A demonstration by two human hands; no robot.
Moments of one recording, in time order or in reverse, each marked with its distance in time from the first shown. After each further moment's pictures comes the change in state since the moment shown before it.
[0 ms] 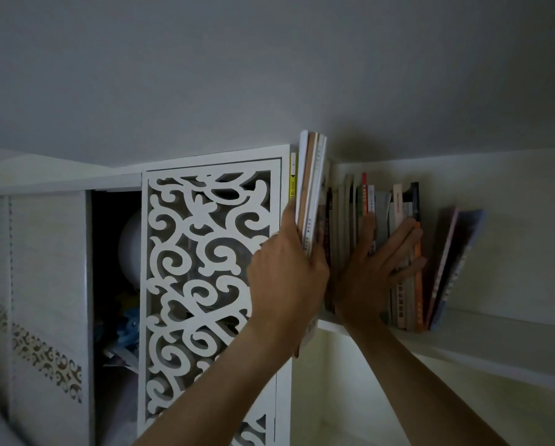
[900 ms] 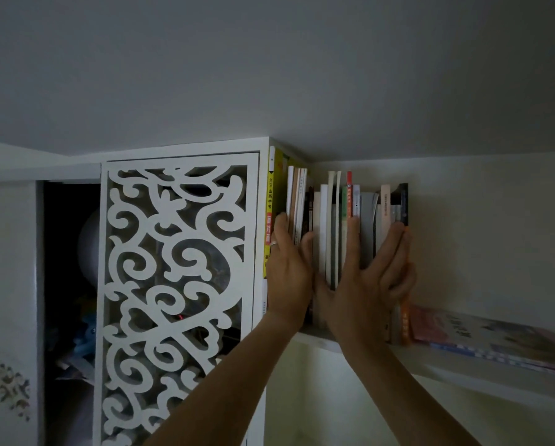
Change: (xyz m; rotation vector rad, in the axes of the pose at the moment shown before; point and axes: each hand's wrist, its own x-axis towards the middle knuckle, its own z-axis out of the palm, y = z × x) left_hand 0.031 -0.053 0.140 -0.406 0.145 0.018; right_hand 0.000 0.025 -0.014 -0.090 -0.002 -0.124
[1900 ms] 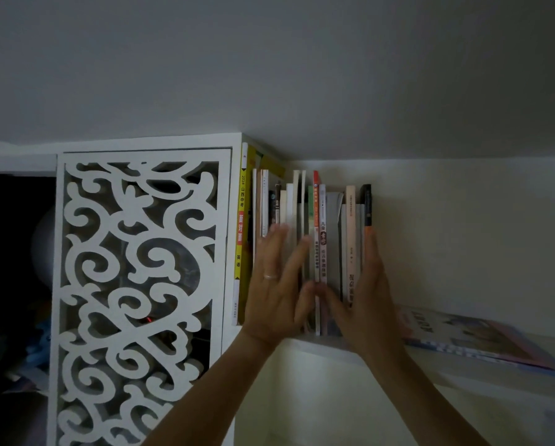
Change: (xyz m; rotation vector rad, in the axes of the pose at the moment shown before) left_hand -0.028 -0.021 0.009 0.149 -0.082 0.574; right_hand 0.001 0.063 -0.018 0.694 -0.244 -0.102
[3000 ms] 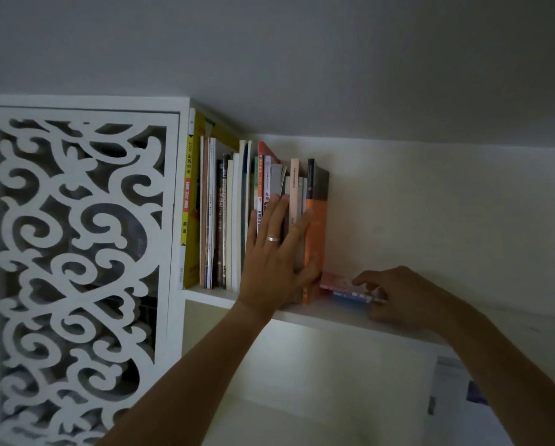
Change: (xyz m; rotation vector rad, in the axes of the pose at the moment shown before) left_hand 0.009 0.064 0.051 0.167 -0.170 -0.095; right_hand 0.013 0.056 -0.165 -0.601 -0.863 0.297
